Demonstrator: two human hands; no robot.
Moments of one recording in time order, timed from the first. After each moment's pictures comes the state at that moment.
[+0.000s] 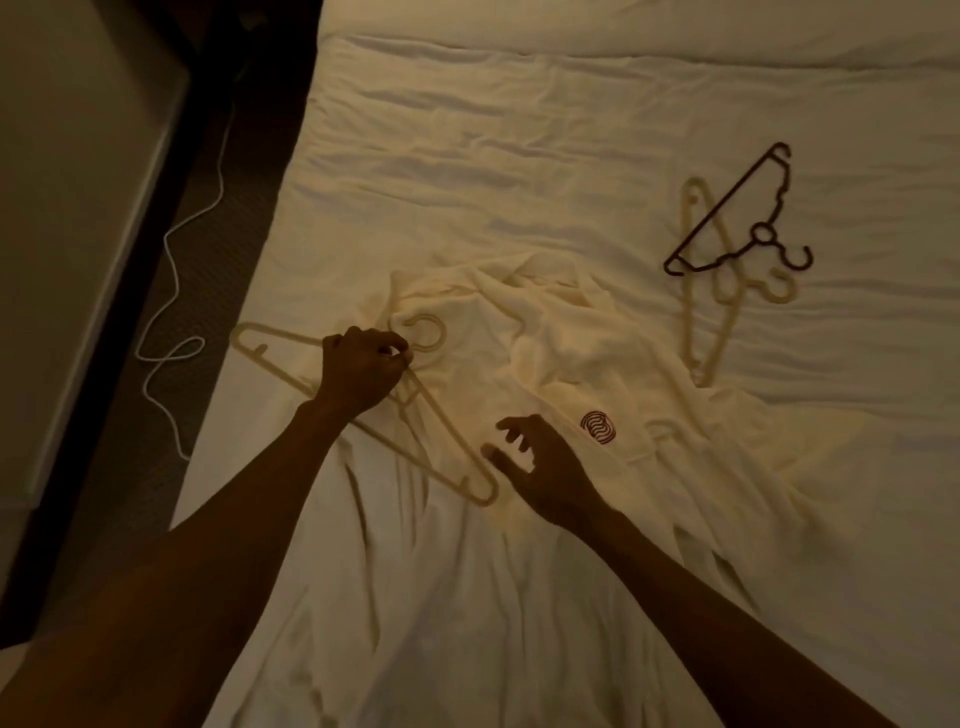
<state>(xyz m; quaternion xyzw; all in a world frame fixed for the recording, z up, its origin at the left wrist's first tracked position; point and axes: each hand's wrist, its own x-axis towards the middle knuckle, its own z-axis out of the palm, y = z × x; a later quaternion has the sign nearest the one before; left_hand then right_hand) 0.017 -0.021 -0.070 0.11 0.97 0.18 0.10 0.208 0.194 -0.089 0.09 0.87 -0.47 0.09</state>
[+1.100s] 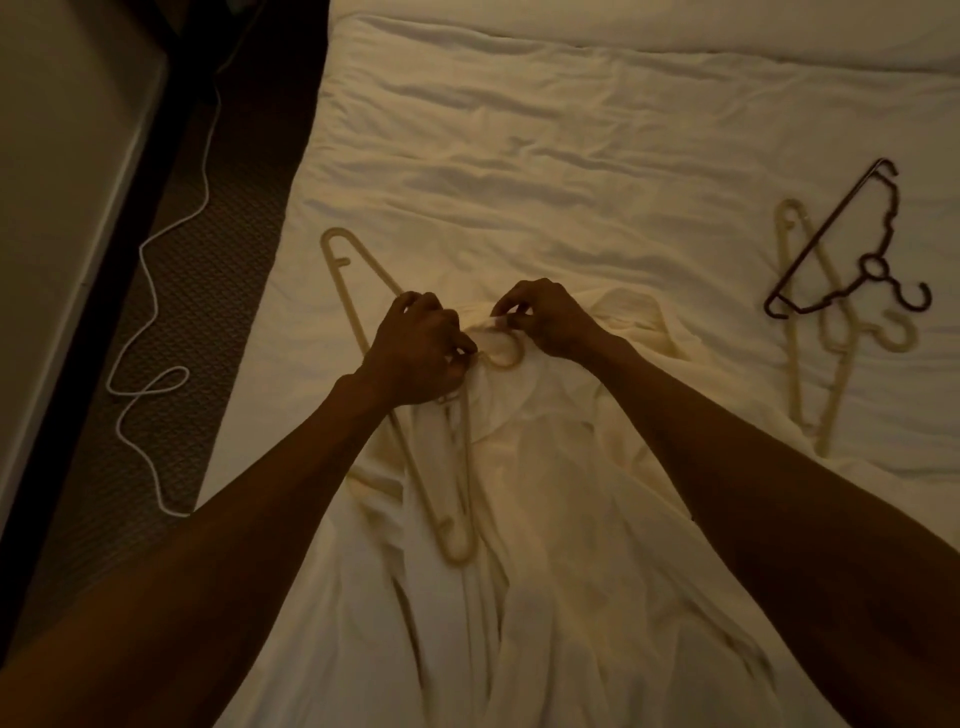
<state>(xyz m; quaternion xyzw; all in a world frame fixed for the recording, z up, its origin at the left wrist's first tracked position) -0.115 -0.015 -0.110 0.38 0.91 0.14 0.08 -0.098 0.194 -0.131 0.04 0.90 -0.40 0.13</state>
